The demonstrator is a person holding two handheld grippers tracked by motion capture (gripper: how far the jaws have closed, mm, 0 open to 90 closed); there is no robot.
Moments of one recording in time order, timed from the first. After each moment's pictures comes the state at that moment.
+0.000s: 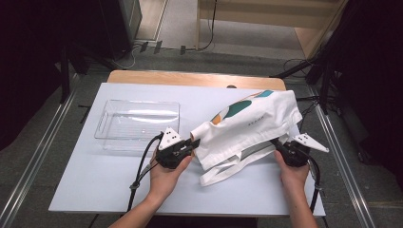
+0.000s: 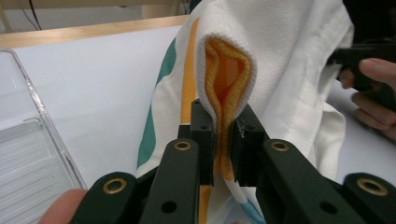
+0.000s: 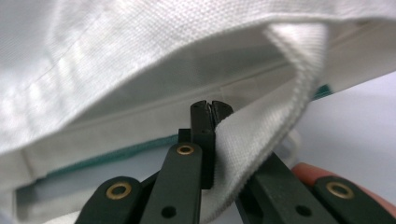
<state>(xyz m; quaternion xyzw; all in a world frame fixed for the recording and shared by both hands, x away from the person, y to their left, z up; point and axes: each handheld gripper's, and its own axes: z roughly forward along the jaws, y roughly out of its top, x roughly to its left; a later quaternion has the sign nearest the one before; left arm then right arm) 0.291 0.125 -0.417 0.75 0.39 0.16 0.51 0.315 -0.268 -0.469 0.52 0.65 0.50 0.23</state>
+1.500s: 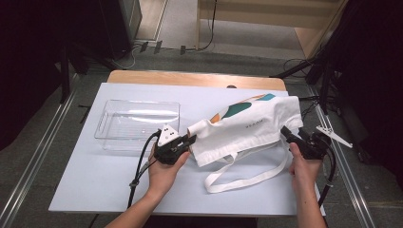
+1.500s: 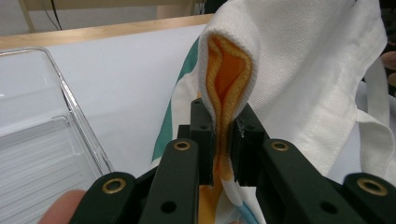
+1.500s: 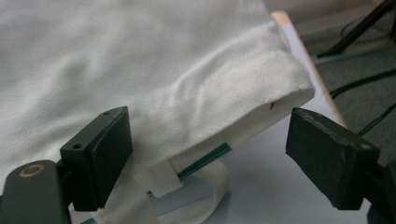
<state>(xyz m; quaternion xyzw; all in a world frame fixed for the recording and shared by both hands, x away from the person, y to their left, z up) 0.301 0.130 -0.422 0.74 0.41 0.18 0.50 0.336 -0.307 -0.450 0.64 0.54 0.51 0.20</state>
